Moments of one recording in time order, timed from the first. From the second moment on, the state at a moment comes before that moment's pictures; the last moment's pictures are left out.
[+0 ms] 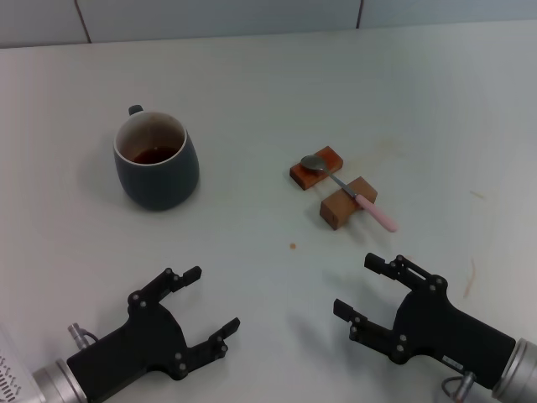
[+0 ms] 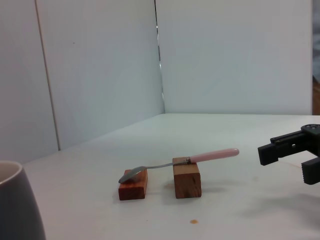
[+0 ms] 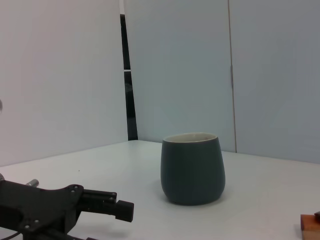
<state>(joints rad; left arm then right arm) -0.30 -2.07 -0.01 -0.08 2.42 1.39 -0.21 0.31 2.08 -1.03 0.17 -1.26 -1.52 0.25</state>
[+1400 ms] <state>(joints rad) -0.31 -2.08 -0.69 -0.29 2.38 1.11 0.36 0.32 2.08 -1.02 0.17 -1.26 -1.52 0.25</state>
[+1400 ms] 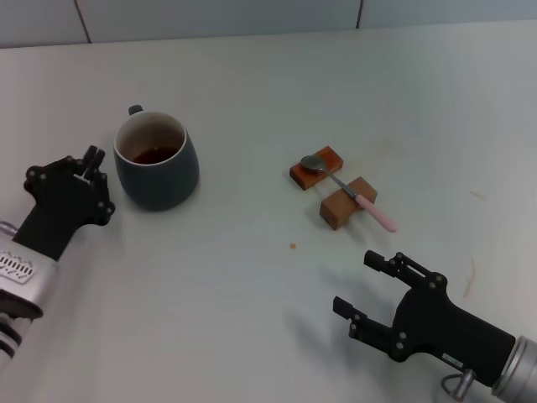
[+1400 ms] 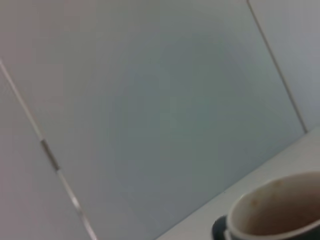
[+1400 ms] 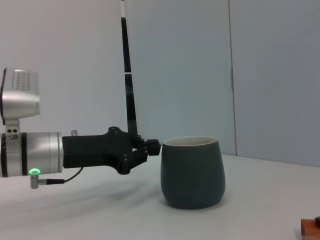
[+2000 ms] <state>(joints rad) -0.36 -2.08 -0.50 -0.34 2.39 1.09 0.36 0.32 2.08 -1.03 0.17 -1.26 -1.52 0.26</state>
